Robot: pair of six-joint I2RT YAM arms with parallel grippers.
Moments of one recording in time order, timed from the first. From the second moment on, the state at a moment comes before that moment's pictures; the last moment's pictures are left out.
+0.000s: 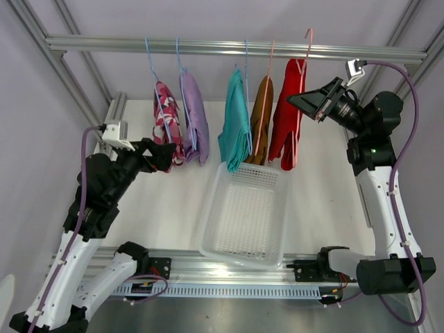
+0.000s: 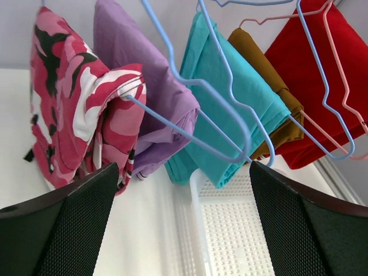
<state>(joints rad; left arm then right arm) -0.34 0.68 1.00 -0.36 0.05 -0.35 0.05 1.19 1.37 0.10 -0.87 1.10</state>
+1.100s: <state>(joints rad) -0.94 0.87 1.22 -0.42 -0.22 -0.27 0.04 1.10 1.34 -0.08 -0.78 1.01</state>
